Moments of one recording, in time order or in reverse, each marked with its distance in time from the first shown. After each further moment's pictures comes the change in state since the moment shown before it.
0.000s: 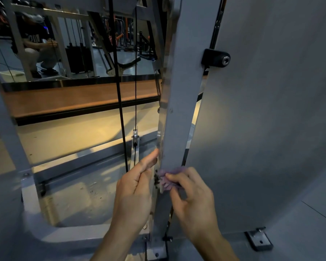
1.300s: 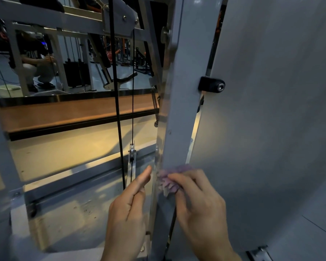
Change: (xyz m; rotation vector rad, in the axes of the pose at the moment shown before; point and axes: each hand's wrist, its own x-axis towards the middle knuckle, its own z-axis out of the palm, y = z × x) left_hand 0.002 0.003 -0.007 0.061 0.041 -0.049; right_hand 0.036 -0.019 -0.020 -0.231 0.145 -0.164
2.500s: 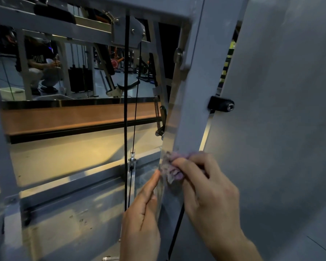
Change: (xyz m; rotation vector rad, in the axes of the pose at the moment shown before) left_hand 0.009 0.009 0.018 -0.135 0.097 0.075; right_hand 0.060 -0.016 -0.019 -0.191 0.040 -0.188
